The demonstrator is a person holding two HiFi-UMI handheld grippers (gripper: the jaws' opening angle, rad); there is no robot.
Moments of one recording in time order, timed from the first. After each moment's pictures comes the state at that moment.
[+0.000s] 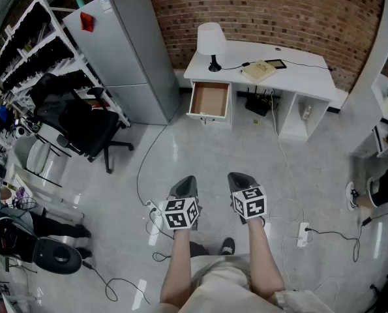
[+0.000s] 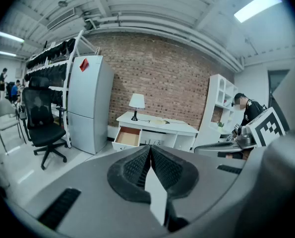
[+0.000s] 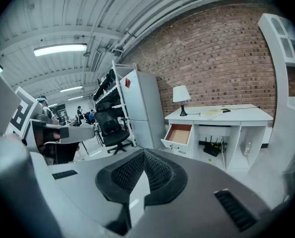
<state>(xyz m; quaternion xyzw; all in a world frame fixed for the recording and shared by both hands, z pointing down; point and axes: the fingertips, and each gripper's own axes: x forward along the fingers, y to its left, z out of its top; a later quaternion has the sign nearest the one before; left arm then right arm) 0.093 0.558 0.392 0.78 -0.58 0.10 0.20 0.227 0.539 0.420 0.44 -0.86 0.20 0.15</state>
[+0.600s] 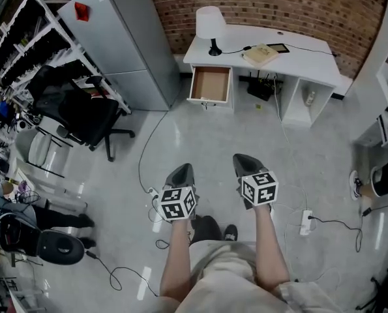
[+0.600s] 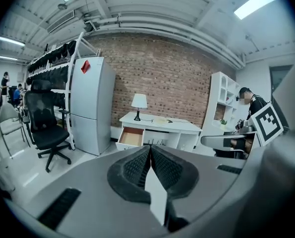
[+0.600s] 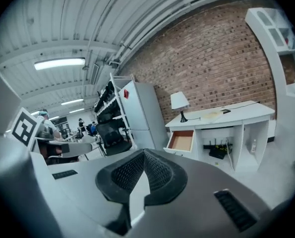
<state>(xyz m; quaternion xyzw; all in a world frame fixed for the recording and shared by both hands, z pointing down) 0.087 0.545 0.390 0.78 -0.60 0.10 0.18 0.248 0.513 0.396 0.44 -0.87 0.20 0.07</state>
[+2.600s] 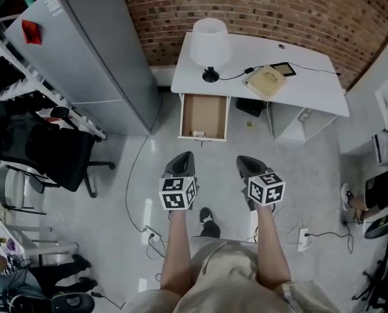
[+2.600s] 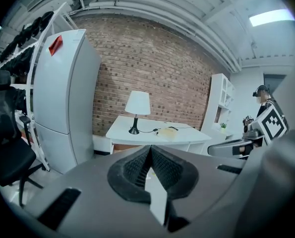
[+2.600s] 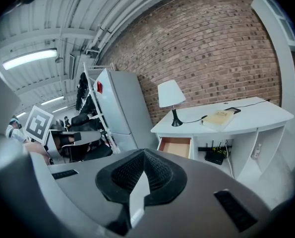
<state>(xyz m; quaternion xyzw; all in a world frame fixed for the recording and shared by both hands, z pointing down) 0.027 0.121 0.399 0.83 -0.51 0.11 0.18 0.189 0.150 0.417 0.49 -0.83 0.25 0.11</state>
